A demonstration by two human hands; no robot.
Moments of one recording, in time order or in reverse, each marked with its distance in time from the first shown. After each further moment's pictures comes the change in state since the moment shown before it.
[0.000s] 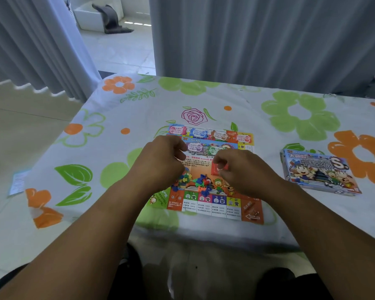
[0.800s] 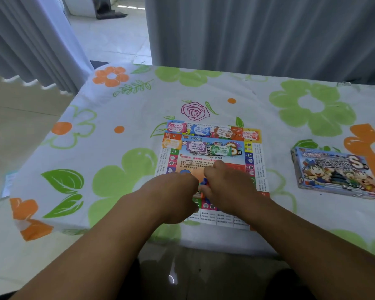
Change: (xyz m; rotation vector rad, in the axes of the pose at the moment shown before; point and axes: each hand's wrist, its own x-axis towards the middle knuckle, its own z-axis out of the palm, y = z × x) left_hand 0.007 0.001 0.027 0.618 -0.529 0.072; right_hand 0.022 -0.011 0.062 -0.210 -0.080 0.038
